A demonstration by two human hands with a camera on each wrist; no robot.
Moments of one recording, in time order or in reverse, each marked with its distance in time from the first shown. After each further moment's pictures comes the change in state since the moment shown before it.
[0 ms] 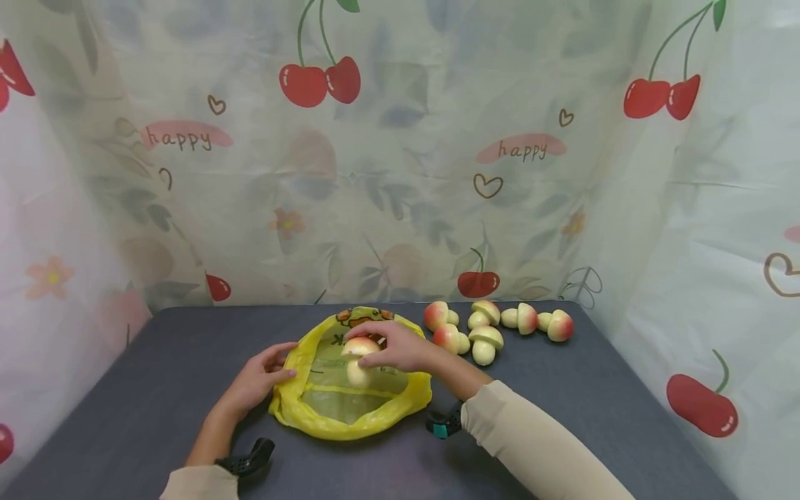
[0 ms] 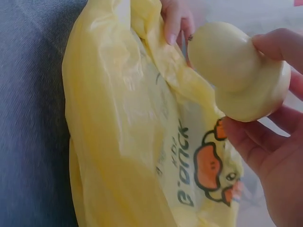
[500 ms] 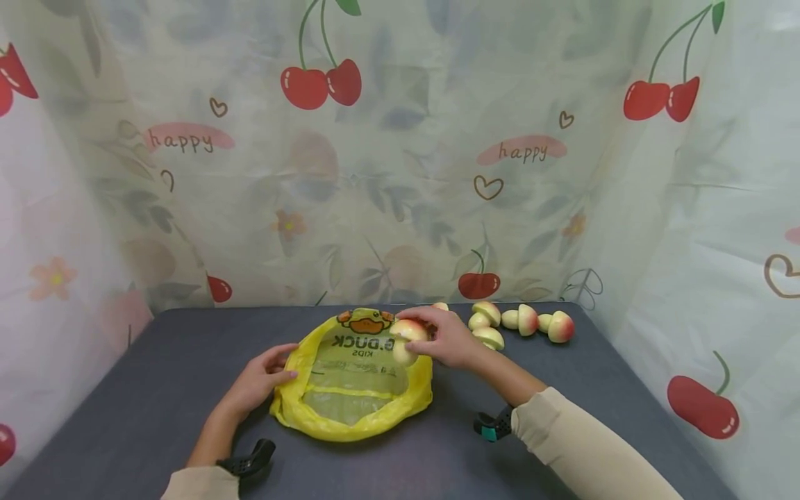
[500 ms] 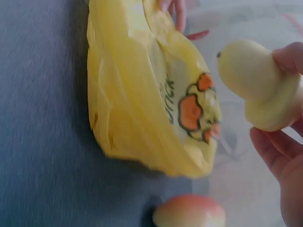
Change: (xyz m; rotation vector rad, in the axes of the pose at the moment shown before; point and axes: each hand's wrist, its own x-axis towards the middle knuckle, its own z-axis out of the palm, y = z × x) left_hand 0.000 -0.001 0.001 0.005 0.004 -0.002; right_hand -0.055 0.015 -0.040 -0.113 0.280 -0.057
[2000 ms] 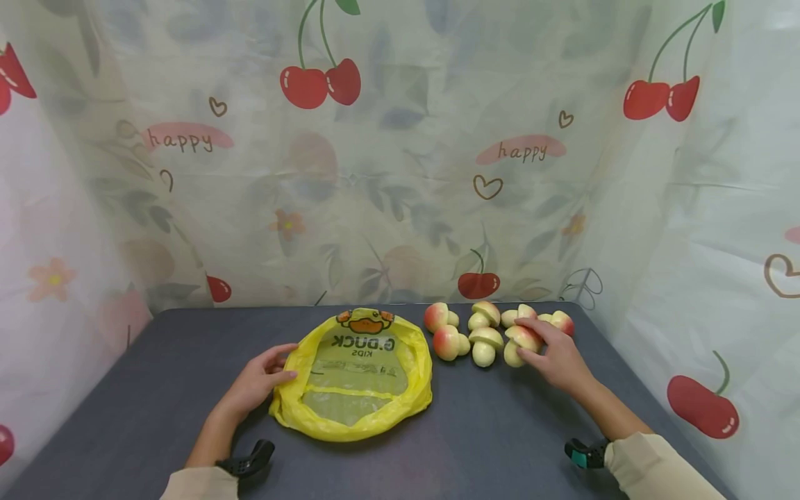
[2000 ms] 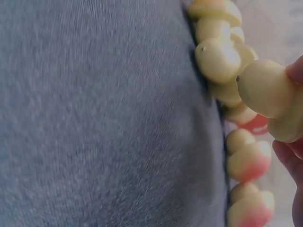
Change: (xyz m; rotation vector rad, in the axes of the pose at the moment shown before) left_hand -0.001 0.001 0.000 -0.013 0.001 0.006; right_hand -0.125 0.090 -0.081 -0.453 0.398 0.087
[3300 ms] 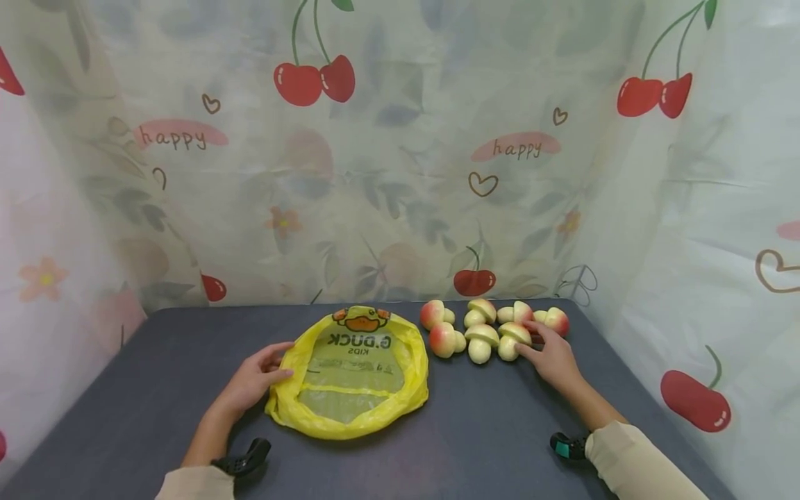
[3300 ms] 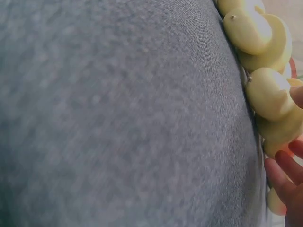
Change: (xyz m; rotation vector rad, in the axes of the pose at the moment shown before) left_hand 0.000 0.001 0.000 0.039 -0.001 0.011; right_hand -0.008 0.026 0.017 0.048 -0.079 0.396
